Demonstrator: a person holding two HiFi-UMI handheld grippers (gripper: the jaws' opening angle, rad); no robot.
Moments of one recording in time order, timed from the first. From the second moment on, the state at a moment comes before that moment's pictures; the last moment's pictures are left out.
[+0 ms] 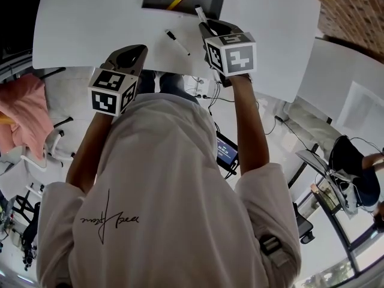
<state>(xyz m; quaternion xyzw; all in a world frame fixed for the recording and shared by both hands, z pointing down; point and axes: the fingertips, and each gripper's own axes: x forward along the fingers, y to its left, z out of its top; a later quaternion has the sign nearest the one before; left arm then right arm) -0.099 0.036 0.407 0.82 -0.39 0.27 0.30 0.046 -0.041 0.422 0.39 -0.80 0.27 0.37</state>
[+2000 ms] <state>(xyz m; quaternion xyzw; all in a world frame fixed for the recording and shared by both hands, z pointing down) -0.140 0.026 0.417 0.81 -0.41 0.27 0.33 0.021 -0.103 0.439 0.38 -0.79 0.27 0.39</state>
